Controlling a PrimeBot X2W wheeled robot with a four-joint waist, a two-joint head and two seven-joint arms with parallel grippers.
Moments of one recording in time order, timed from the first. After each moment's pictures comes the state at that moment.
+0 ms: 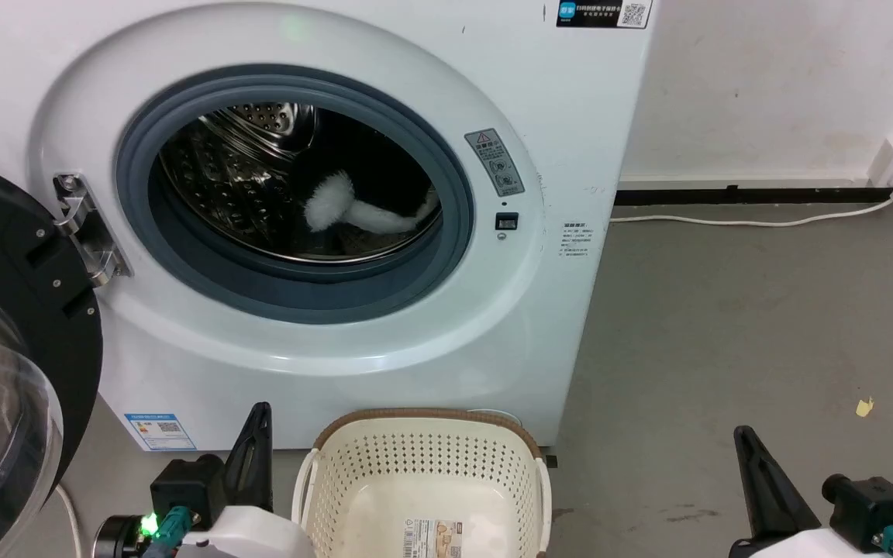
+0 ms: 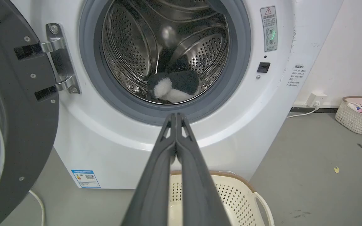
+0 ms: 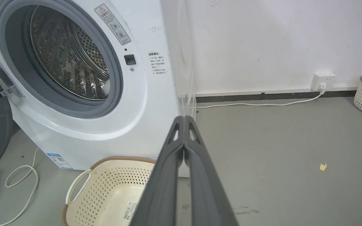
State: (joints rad) left arm 0.00 0.13 -0.12 0.12 -0.20 0.05 -0.16; right arm 0.10 -0.05 -0.02 0.06 0.18 0.13 -0.12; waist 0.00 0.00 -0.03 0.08
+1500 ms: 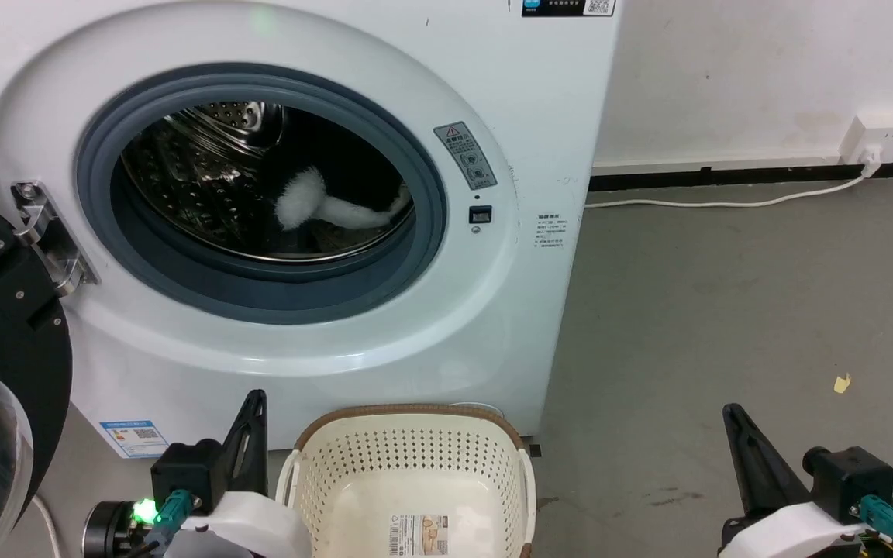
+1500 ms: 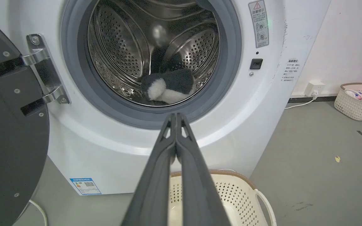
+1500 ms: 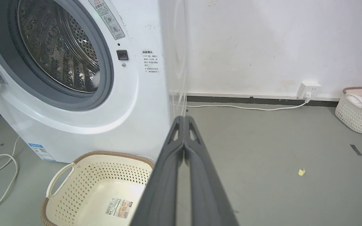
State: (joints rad) left arm 0.00 0.09 -0.06 0.06 -0.10 0.03 -0.08; right arm 0.05 -0.05 -0.01 0.03 0.09 0.13 -0.05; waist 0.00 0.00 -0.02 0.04
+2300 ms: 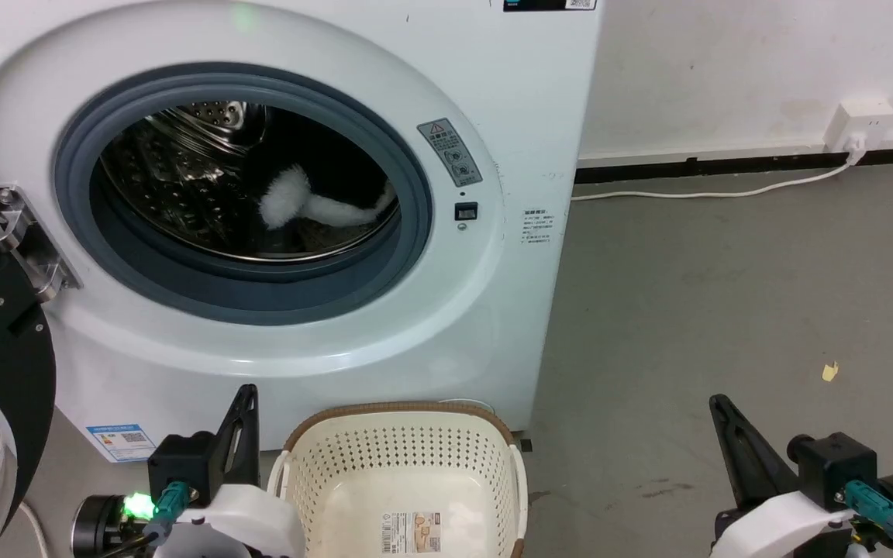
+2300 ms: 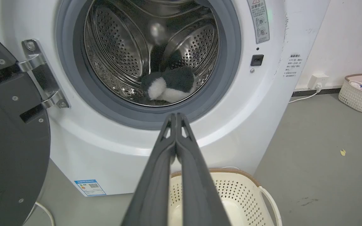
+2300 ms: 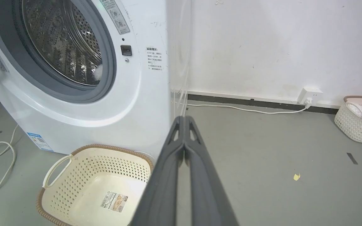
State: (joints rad) left arm 0.00 0.07 -0.02 0.03 -0.04 0.01 -0.03; right arm 0.03 -0.05 0.00 0.02 0.04 0.13 -0.02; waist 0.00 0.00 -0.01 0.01
